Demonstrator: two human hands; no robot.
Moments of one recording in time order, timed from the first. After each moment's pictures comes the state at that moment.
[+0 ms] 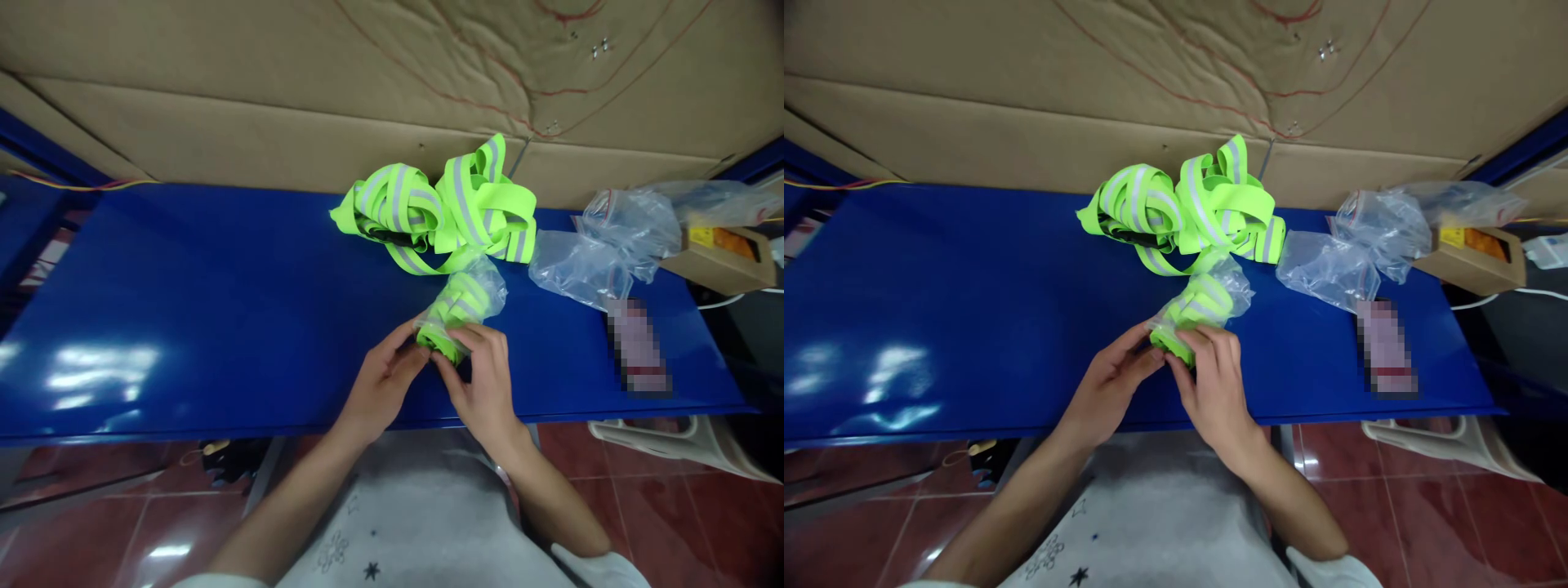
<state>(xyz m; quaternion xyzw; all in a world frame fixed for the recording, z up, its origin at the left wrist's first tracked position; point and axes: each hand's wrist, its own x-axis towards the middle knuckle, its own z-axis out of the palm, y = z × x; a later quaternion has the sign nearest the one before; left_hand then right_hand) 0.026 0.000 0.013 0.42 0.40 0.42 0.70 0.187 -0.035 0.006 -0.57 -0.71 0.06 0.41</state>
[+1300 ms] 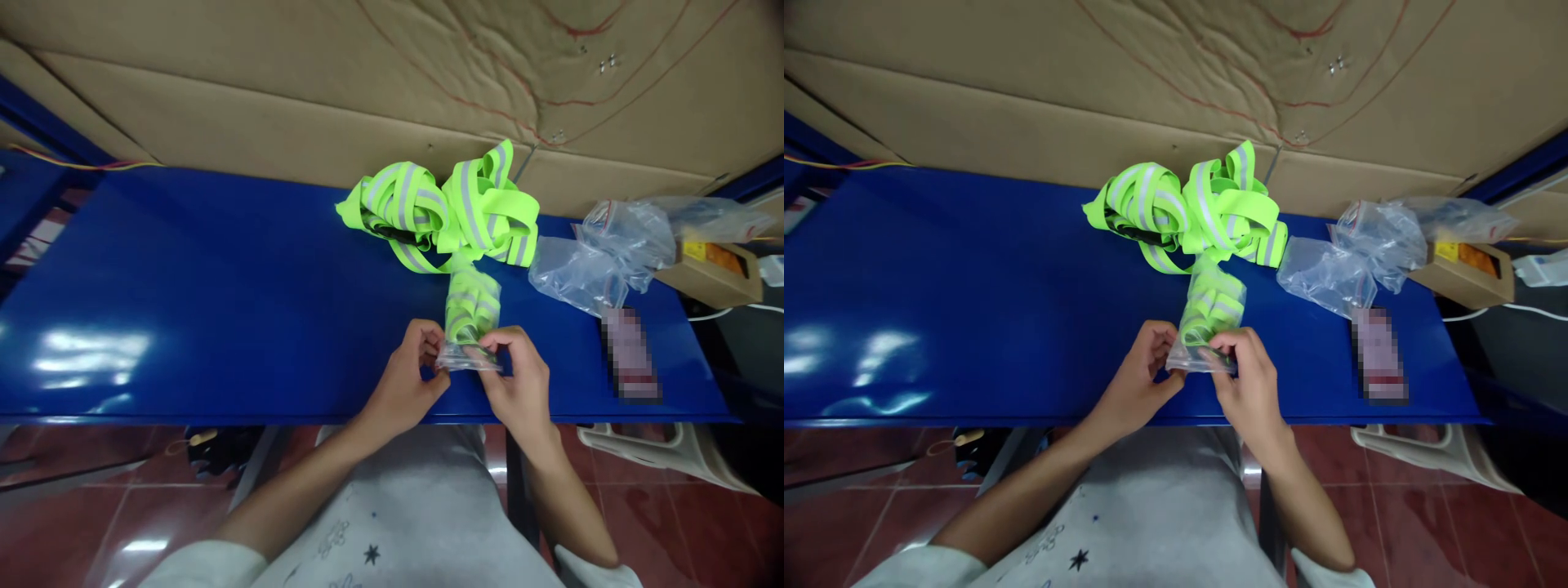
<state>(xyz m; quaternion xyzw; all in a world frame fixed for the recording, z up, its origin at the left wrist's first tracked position) 0.050 -0.004 0.004 0.54 0.41 0.40 0.62 0.225 -0.040 0.019 -0.59 -0.69 0.13 0.40</state>
